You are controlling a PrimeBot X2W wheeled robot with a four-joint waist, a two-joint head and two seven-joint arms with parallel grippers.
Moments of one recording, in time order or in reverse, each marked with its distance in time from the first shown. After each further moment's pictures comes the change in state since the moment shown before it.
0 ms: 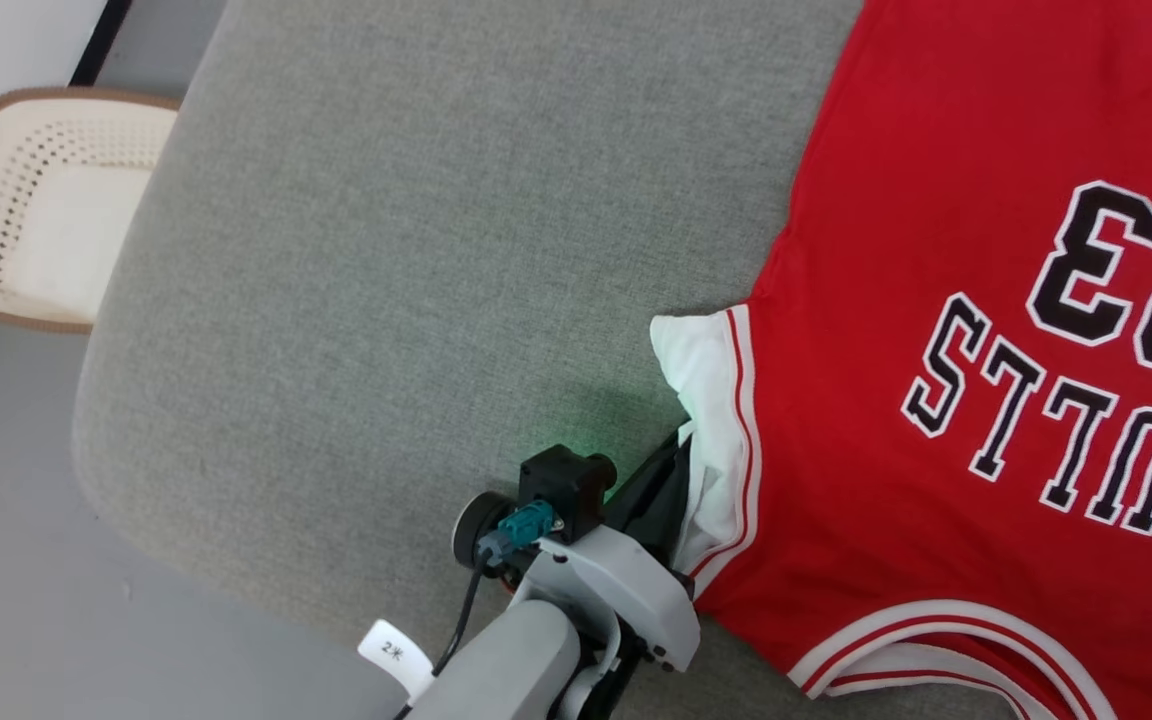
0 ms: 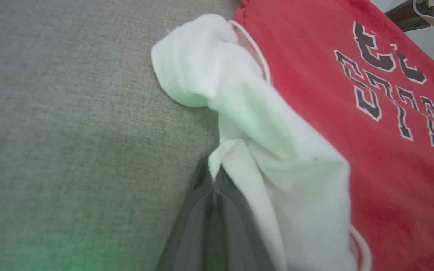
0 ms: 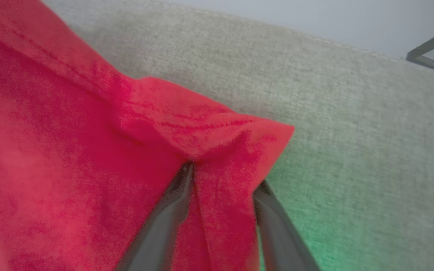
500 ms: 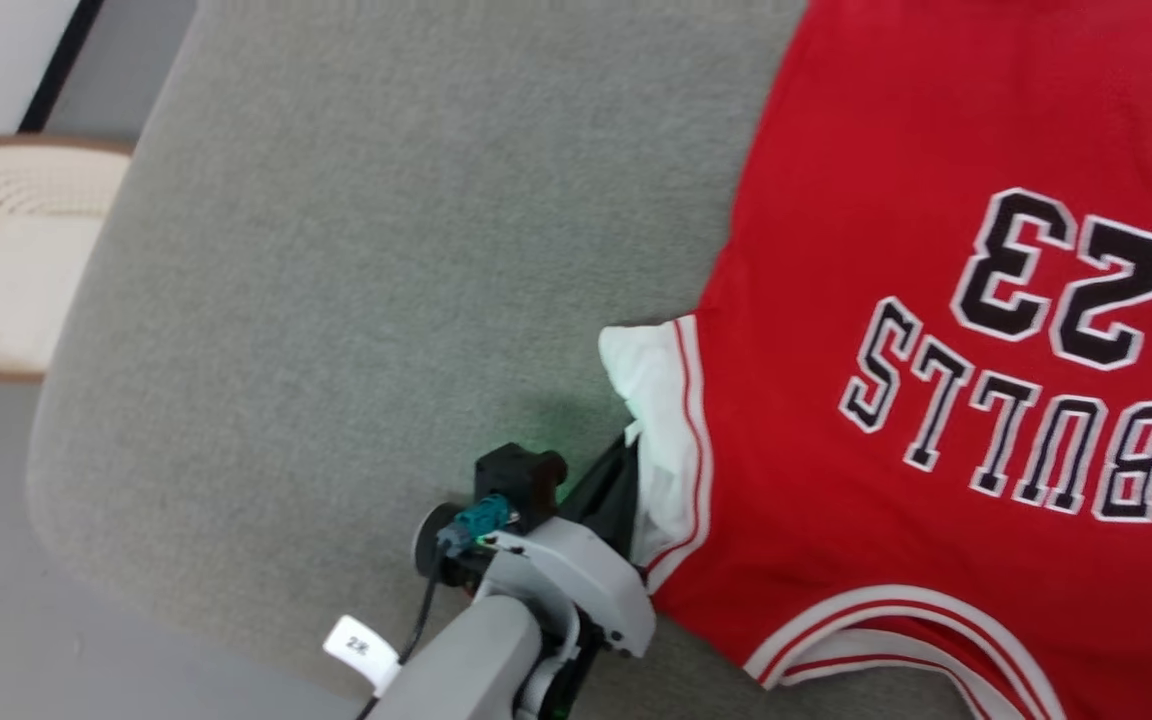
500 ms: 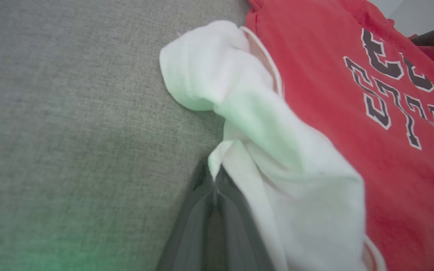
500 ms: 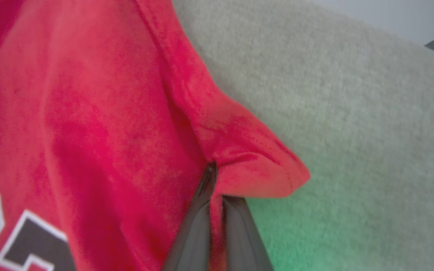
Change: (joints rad) left arm -0.007 0.005 0.048 0.100 -0.034 -0.012 -0.025; right arm 0.134 -0.034 0.100 -0.179 0.106 0.004 0.026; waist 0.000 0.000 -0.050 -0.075
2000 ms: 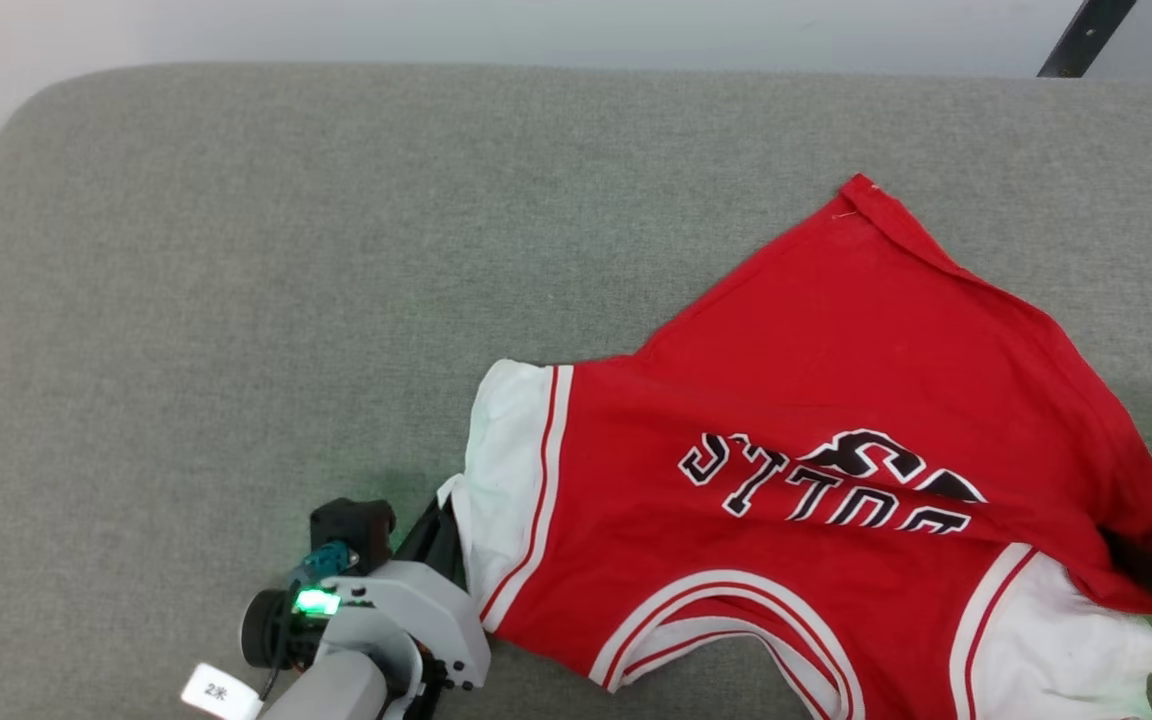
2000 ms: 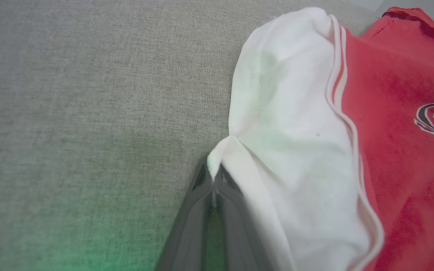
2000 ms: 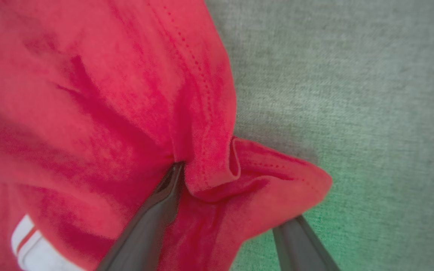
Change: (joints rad) left arm 0.125 0.201 0.063 -0.039 -0.056 0.084 0.063; right arm 0.813 0.092 -0.409 -0.489 -0.017 0.004 0.028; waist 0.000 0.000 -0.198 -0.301
